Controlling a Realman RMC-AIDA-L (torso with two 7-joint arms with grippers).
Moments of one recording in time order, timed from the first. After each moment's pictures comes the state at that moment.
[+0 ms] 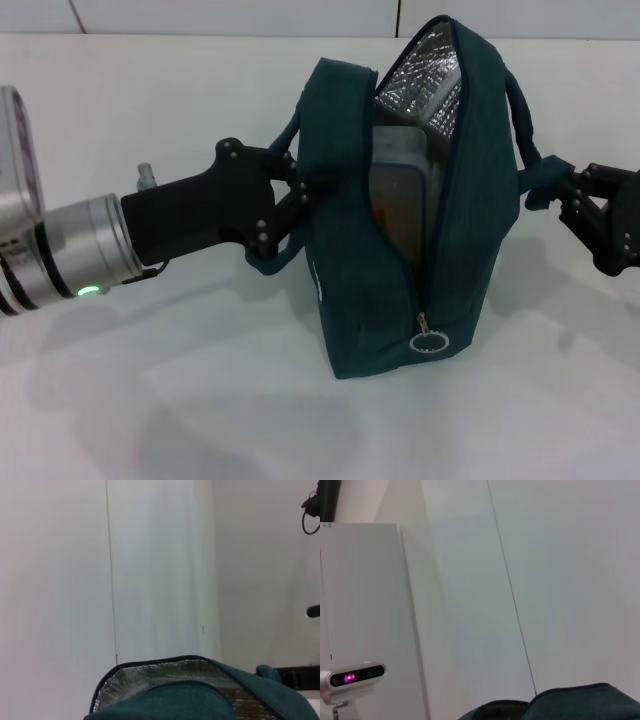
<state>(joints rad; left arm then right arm) -0.49 -2.09 0.93 0.45 1.52 1.59 -0.86 0.35 2.01 -1.15 -0.36 -1.10 -1.64 0.90</state>
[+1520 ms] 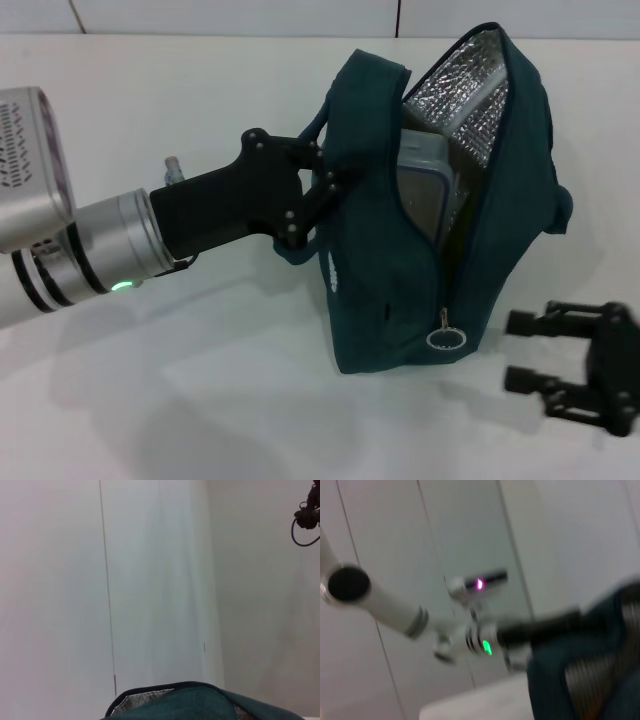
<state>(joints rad) -0.55 -2.10 0.93 0.32 1.46 1.59 -0.74 0.36 1.95 -1.13 -0.35 -1.51 -1.77 0.96</state>
